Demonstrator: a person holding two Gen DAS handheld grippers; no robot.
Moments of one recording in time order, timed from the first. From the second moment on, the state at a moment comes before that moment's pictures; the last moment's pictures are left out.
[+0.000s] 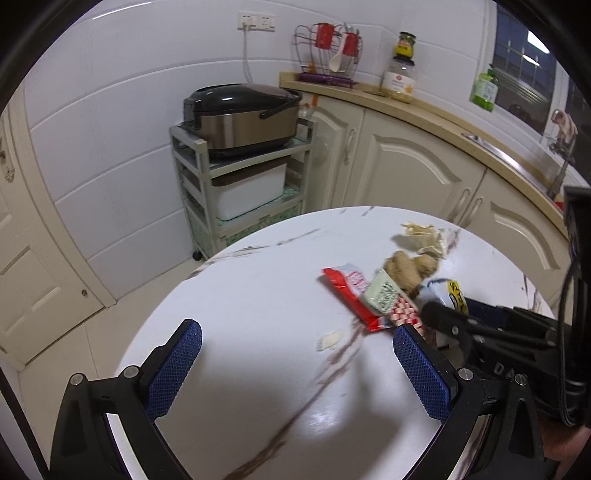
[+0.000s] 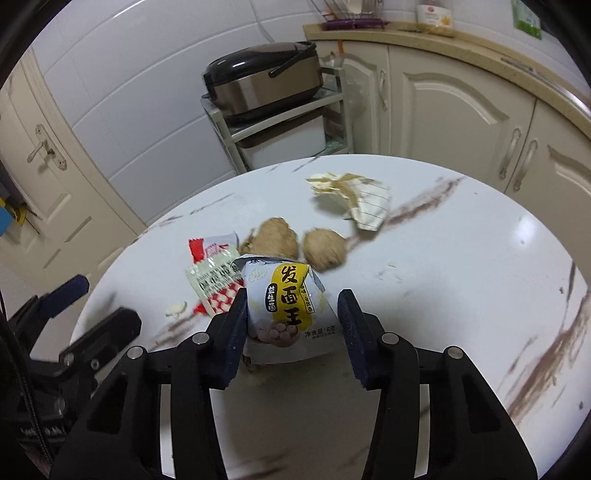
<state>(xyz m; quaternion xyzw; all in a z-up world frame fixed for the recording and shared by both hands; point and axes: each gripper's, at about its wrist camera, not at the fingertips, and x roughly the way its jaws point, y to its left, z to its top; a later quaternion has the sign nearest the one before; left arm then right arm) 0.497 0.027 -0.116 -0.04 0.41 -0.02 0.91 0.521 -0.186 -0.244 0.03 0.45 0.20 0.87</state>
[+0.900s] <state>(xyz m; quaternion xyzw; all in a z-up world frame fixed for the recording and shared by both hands) 0.519 -0.011 -0.155 -0.07 0.44 -0.08 0.89 0.502 -0.272 -0.241 0.10 0.44 0.18 0.87</state>
